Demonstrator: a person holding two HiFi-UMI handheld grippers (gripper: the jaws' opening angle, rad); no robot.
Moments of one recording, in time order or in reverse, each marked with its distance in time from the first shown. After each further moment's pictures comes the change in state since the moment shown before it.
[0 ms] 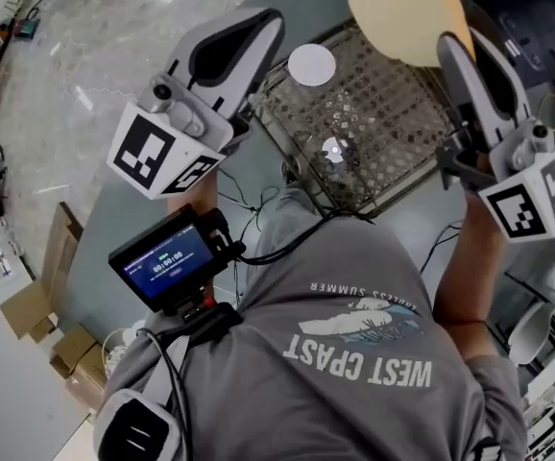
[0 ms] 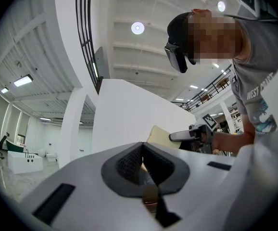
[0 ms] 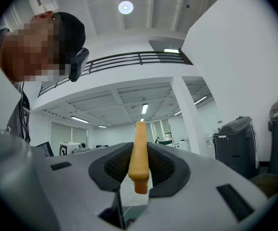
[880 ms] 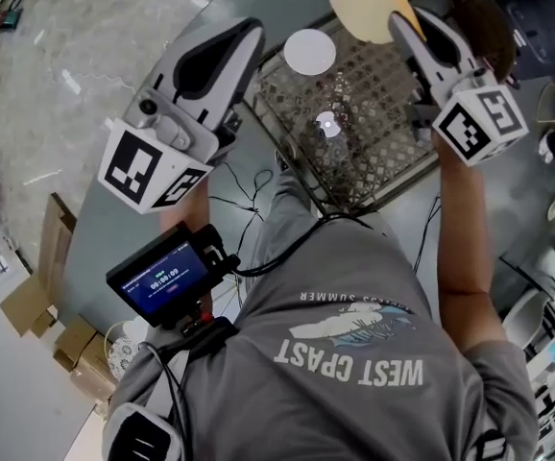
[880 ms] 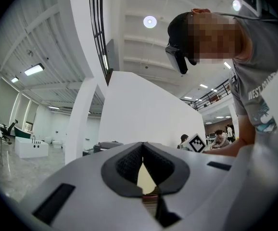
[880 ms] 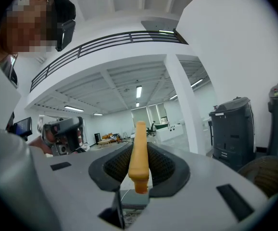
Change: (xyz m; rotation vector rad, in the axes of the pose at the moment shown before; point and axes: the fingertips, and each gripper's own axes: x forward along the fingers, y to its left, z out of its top) left arm -0.023 0.011 -0.040 -0.100 0.070 0.058; right arm 0.048 -0.058 -0.129 0.068 0.170 -0.042
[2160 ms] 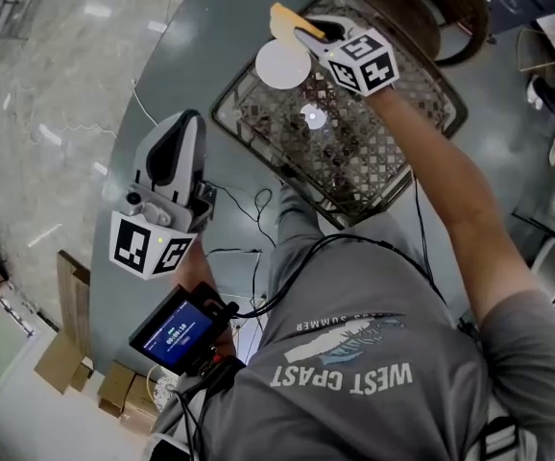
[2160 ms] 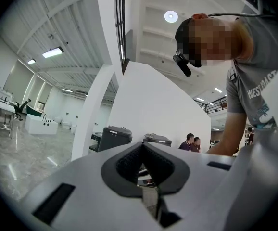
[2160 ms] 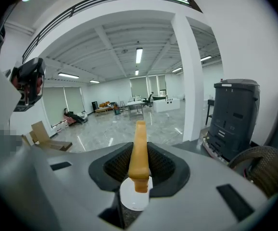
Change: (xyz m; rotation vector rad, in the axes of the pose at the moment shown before) left arm -0.038 0.113 -0.117 -0.186 0.102 0.105; right arm 0.191 -0.109 -0.242 -0.075 0.415 -0.036
